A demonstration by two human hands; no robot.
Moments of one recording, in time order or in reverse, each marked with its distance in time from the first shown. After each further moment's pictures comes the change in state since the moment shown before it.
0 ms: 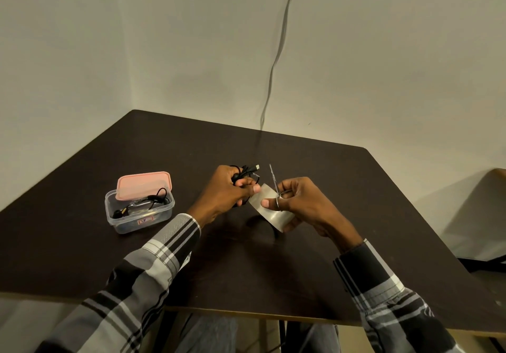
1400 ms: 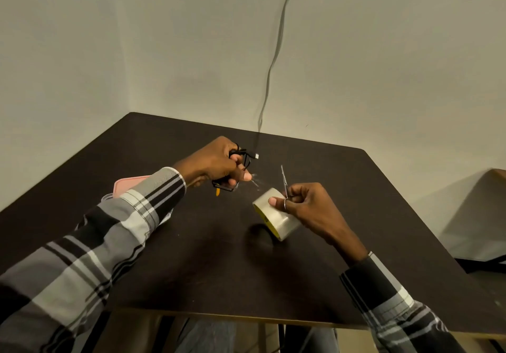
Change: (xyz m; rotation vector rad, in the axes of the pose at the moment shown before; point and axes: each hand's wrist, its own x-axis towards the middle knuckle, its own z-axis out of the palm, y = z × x) left_hand 0.020 0.060 -0.037 0.203 -0.238 -0.078; right_hand -0.011 0.017 -0.006 -0.116 0.184 -0.101
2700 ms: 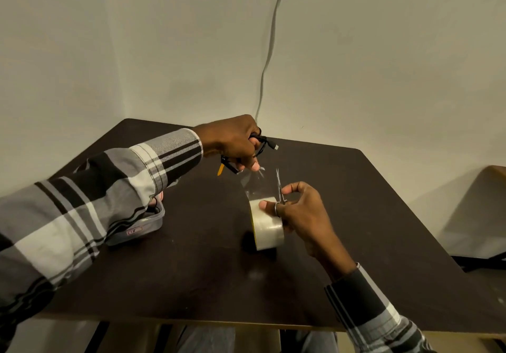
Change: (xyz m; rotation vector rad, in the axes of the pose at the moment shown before) left_hand 0.023 0.062 -0.005 0.425 -0.132 0.089; right_hand -0.014 -0.020 0.020 0.247 0.178 0.239
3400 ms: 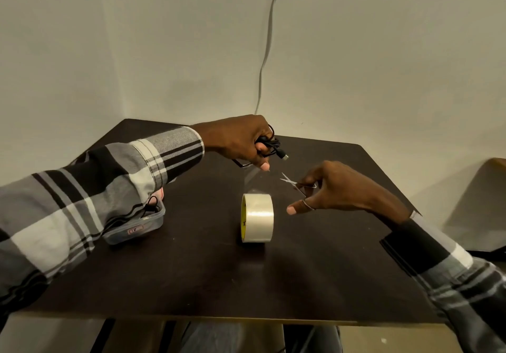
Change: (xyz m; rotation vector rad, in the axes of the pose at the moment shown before) left_hand 0.011 0.006 0.003 0.270 -0.055 0.241; right_hand 0.023 -0.050 -0.080 -0.897 -0.351 -0.352
